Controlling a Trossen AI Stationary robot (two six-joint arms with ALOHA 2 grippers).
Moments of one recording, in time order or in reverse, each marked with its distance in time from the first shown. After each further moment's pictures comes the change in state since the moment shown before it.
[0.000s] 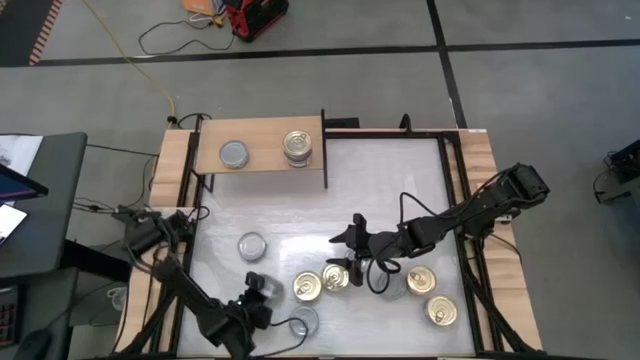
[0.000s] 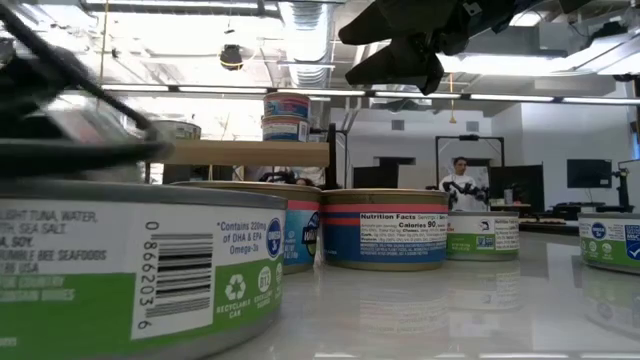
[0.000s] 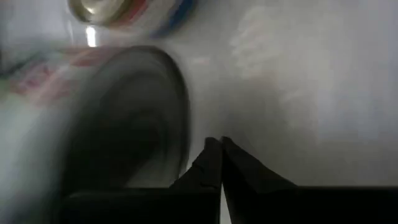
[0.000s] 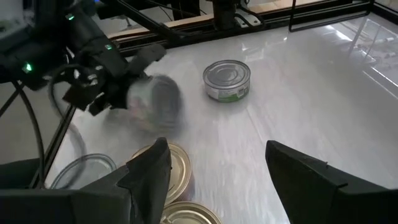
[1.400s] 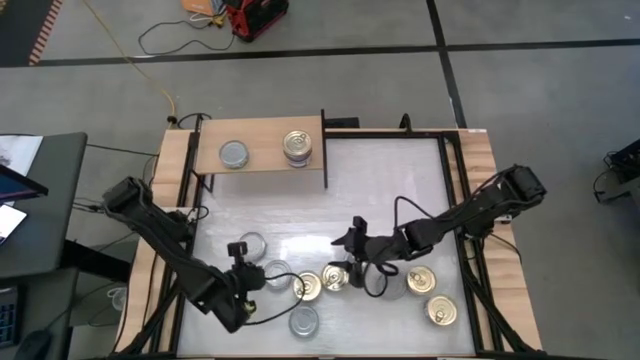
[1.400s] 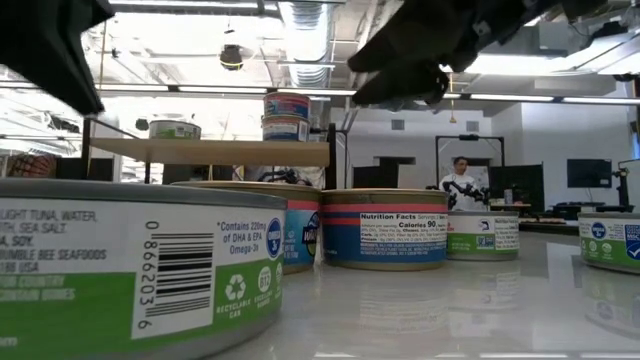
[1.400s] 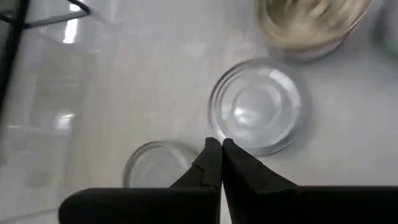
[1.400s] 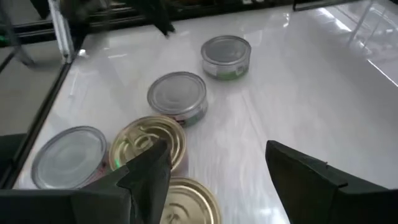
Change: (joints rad) left arm 0.120 -0.396 -0.002 -0.224 0.012 -0.270; right arm 0.002 0.031 0.000 -0.054 -0.002 -0.008
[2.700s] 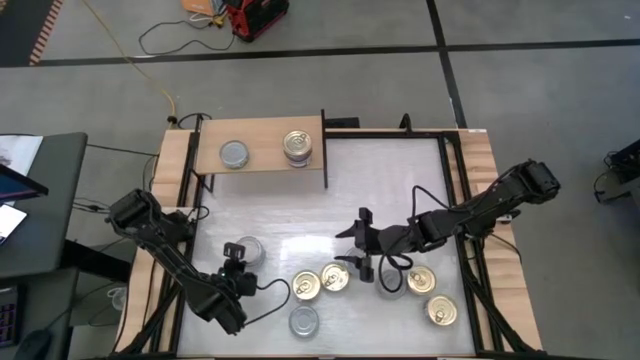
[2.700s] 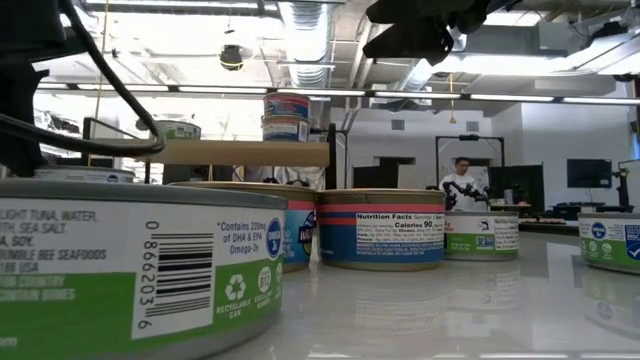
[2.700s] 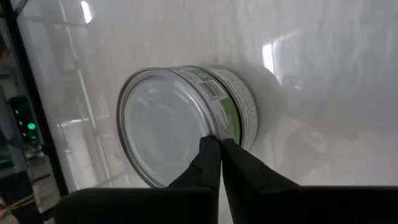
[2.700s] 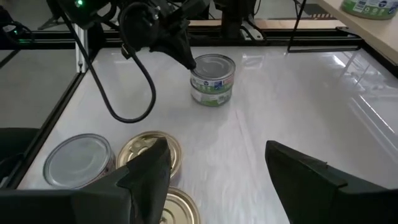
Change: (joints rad) left arm -0.042 0.150 -0.066 -0.195 0.154 0.127; right arm 0.002 -0.144 0.000 -0.056 -0.006 -0.164
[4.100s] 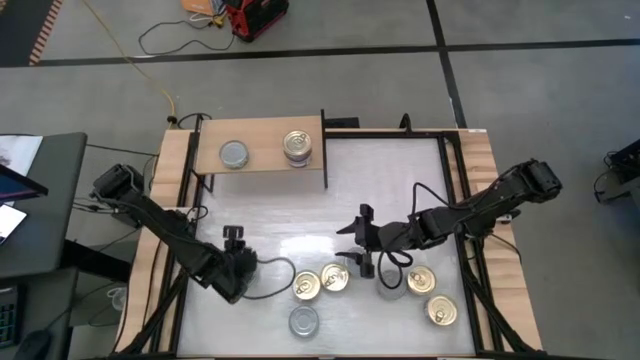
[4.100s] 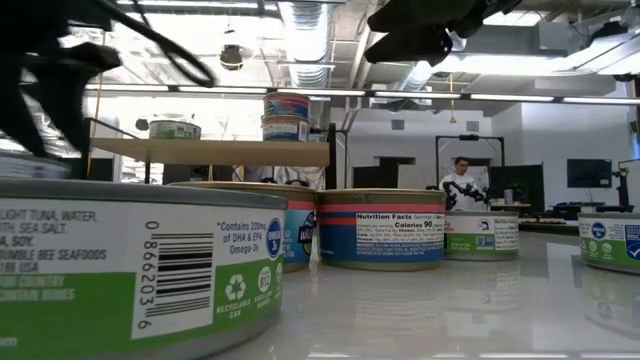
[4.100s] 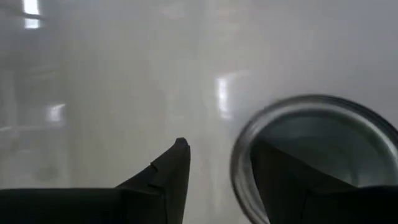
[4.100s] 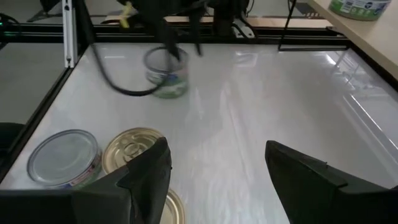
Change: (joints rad) left arm 0.155 -0.313 -0.150 0.180 -0.004 0.107; right arm -0.018 -0.018 0.000 -0.038 0.000 -0.026
